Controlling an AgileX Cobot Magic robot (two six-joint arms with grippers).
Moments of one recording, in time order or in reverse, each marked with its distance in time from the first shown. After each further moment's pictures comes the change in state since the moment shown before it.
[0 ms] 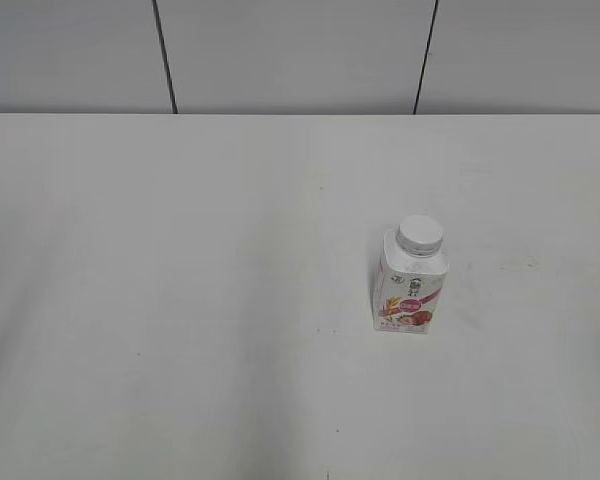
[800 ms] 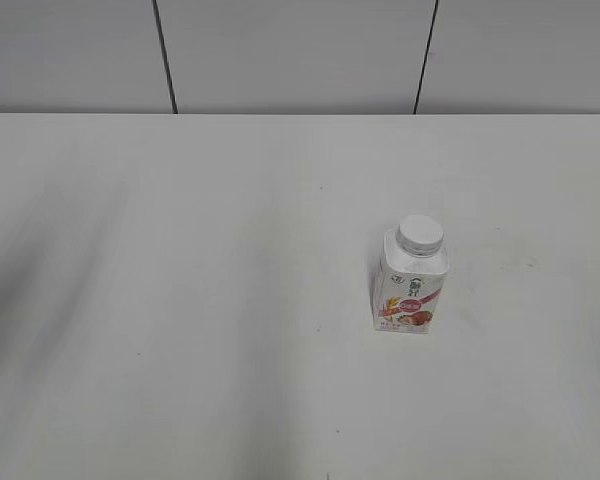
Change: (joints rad) left arm -0.276 0.446 0.049 0.004 -0.487 0.123; right arm 0.000 0.000 0.000 0.000 0.000 0.000
